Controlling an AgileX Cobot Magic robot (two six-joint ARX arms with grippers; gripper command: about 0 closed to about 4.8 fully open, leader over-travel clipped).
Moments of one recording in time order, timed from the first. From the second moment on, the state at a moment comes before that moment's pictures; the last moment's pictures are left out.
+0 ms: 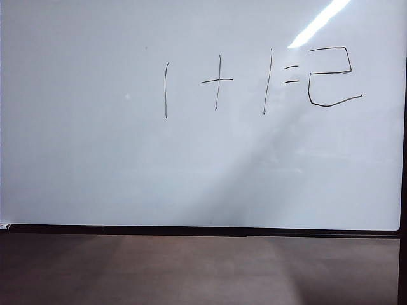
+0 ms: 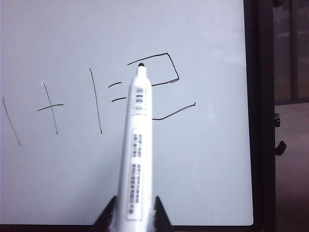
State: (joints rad) left arm -0.07 0.00 0.03 -0.01 -0.03 0.08; right arm -0.21 0.00 0.14 0.08 -0.37 0.26
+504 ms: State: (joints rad) left arm -0.07 0.00 0.03 0.03 -0.03 0.08; right arm -0.21 0.00 0.14 0.08 -0.37 0.26
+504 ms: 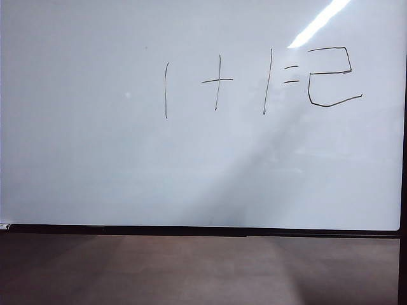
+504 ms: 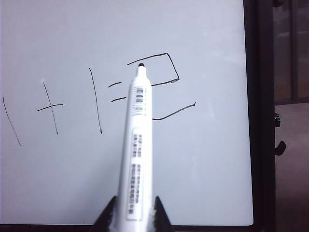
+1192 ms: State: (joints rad) left arm -0.07 0.00 0.03 0.03 -0.03 0.07; right arm -0.21 0.00 0.14 0.08 -0.37 0.26
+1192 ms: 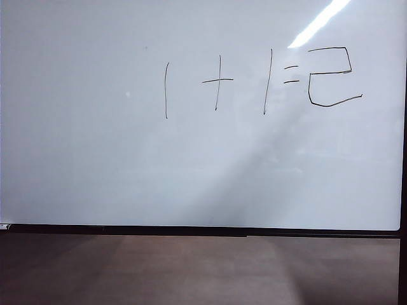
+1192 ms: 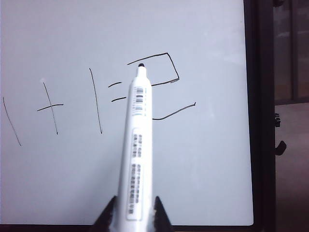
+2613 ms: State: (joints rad) left arm -0.07 0.00 0.03 0.03 -0.03 0.07; right arm 0.02 0.00 0.01 0.01 0.00 0.09
